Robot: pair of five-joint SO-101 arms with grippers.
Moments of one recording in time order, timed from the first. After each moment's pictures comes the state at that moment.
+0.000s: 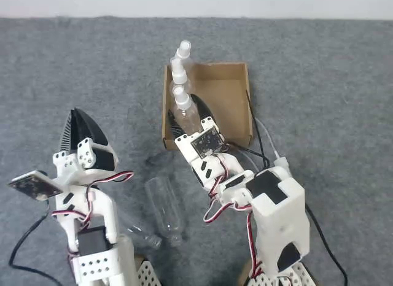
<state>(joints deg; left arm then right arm) -18.0 -103.2 97.3 15.3 31.9 -36.0 26.5 54.4 -70.3 9.6</state>
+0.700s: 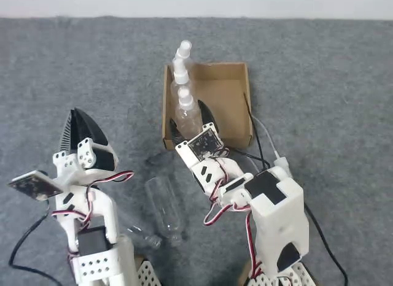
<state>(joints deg) -18.0 -103.2 97.3 15.3 31.5 -36.6 26.6 56.4 -68.0 9.6</state>
